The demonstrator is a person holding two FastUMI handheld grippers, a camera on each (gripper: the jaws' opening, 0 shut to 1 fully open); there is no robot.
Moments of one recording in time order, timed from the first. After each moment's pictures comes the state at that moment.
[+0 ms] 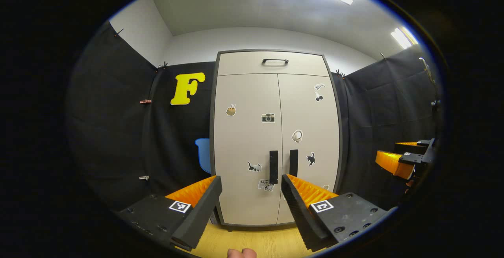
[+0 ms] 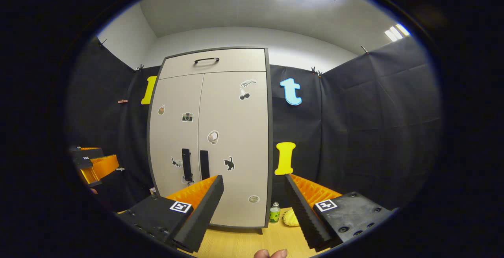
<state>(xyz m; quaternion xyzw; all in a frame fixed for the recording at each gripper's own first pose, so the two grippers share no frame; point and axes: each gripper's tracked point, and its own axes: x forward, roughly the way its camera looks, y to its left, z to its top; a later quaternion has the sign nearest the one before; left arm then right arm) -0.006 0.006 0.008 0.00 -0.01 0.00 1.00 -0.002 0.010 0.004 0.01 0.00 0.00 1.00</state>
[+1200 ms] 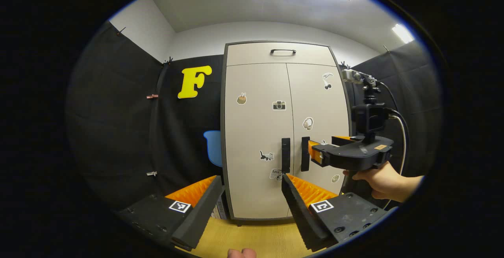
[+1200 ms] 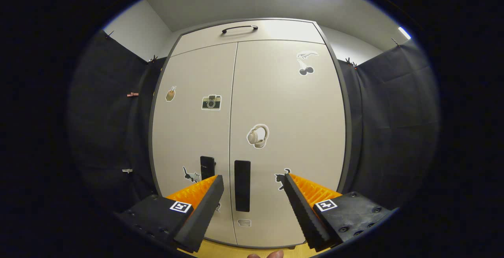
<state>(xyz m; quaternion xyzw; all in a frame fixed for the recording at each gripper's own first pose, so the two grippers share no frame) -0.017 0.031 -0.023 0.01 0.02 0.02 1.00 0.179 0.156 -0.049 0.00 0.01 0.08 1.00</state>
